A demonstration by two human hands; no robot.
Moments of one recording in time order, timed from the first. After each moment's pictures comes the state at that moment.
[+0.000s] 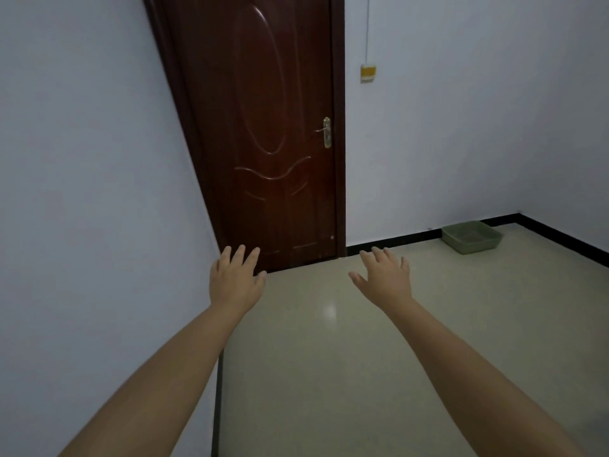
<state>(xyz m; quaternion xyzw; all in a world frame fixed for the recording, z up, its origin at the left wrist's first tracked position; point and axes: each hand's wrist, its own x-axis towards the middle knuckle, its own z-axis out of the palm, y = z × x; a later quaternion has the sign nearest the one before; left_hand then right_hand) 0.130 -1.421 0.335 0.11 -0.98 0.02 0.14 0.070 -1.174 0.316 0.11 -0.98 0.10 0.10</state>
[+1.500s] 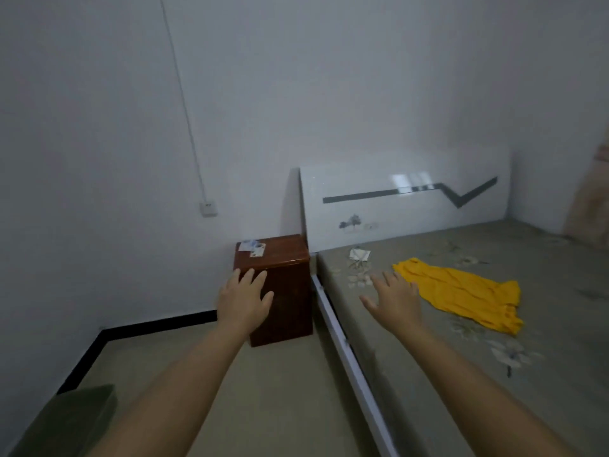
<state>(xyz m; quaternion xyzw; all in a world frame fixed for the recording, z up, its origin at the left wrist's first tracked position) -0.582 -0.472 0.343 -0.62 -0.77 -0.09 0.09 -0.328 -0.410 0.321 -0.61 -0.78 -0.05 0.15</state>
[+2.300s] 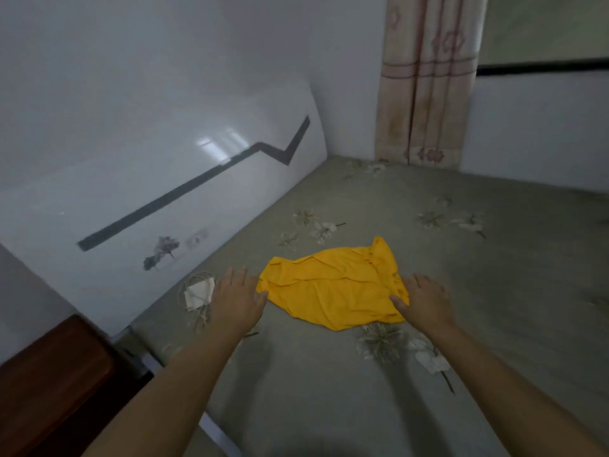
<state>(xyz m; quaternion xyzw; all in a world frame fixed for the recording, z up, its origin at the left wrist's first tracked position) -0.326 0.139 0.252 -0.87 -0.49 -0.02 0.09 -0.048 -0.022 0.206 -0.88 -0.46 0.04 0.06</state>
